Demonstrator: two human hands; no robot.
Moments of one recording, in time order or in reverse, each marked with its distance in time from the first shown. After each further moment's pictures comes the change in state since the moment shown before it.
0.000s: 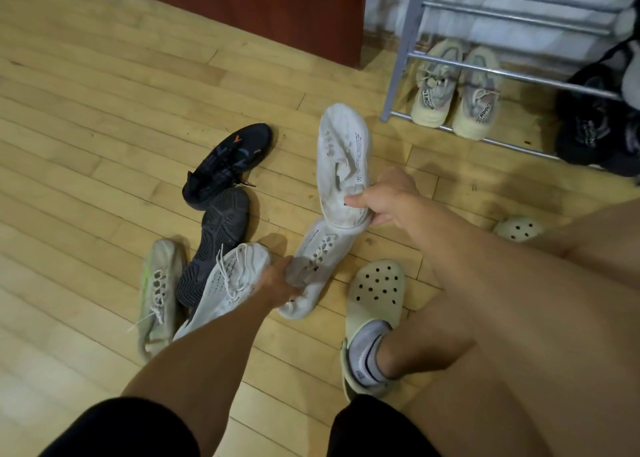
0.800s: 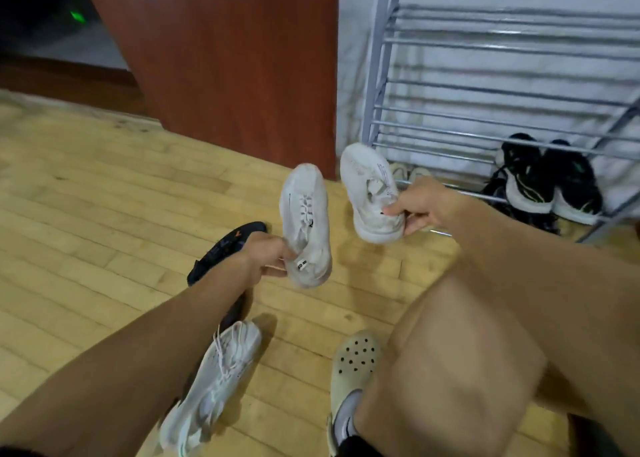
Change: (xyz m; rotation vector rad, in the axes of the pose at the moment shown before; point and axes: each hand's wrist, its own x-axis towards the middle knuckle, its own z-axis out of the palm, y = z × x) left_hand -0.099 0.174 -0.140 -0.520 0.063 0.184; right_hand -0.092 -0.065 -0.142 0.095 0.107 -0.148
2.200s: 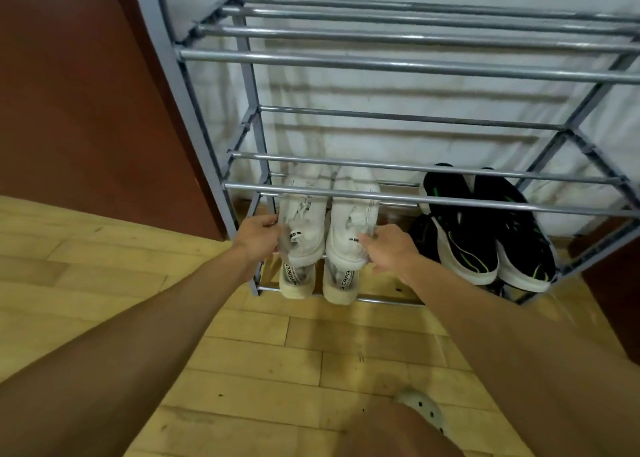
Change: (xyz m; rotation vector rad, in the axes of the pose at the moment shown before) left_hand 0.238 0.168 0.213 0.050 -0.046 0.278; right_hand 0.230 0.076 -0.133 -0.085 0.290 0.030
